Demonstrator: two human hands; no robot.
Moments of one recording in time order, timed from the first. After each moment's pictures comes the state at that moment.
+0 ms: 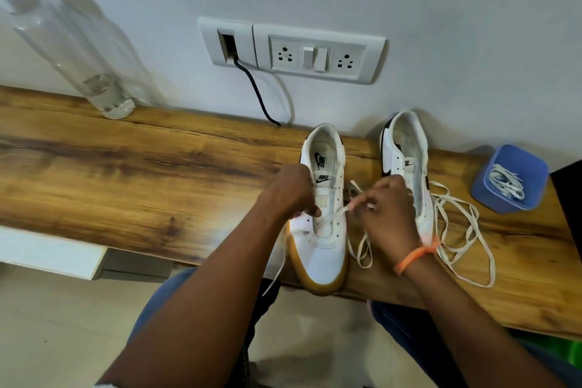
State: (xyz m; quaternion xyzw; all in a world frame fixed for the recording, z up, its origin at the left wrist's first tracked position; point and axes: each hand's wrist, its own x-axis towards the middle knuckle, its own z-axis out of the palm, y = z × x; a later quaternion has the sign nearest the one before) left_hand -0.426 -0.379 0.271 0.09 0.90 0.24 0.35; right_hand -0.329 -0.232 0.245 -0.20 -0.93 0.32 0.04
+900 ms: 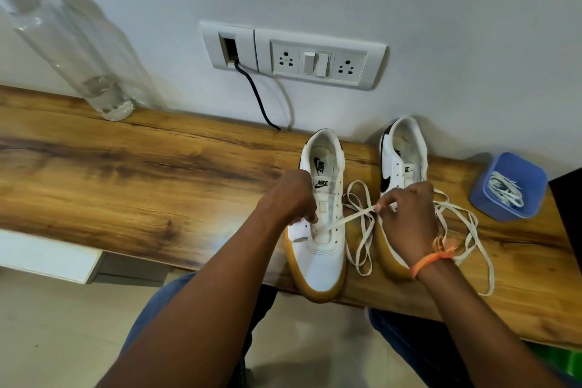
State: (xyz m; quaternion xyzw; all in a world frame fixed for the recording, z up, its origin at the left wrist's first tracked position) left_hand -0.432 -0.377 0.264 0.08 0.90 0.23 0.36; right_hand -0.330 -0.210 0.254 -0.26 -0.93 0.27 0.04
